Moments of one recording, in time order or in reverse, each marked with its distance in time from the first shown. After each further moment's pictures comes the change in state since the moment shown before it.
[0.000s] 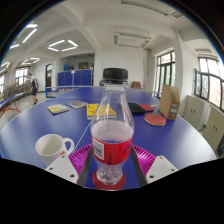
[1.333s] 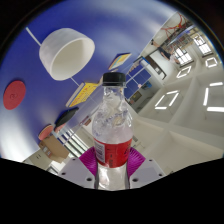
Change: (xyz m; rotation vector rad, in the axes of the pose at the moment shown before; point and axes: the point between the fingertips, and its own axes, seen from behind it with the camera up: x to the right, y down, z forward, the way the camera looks) arm -0.072 -0.196 -0.030 0.215 0.549 -2.254
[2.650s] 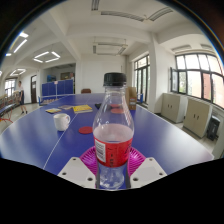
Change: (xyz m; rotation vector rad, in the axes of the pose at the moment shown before) arm -0.217 0.025 -0.399 -0.420 -0.350 2.320
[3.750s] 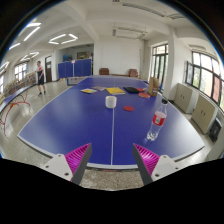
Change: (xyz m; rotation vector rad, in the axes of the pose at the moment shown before) arm -0.205 0.009 -0.306 -0.241 -0.147 -0.091
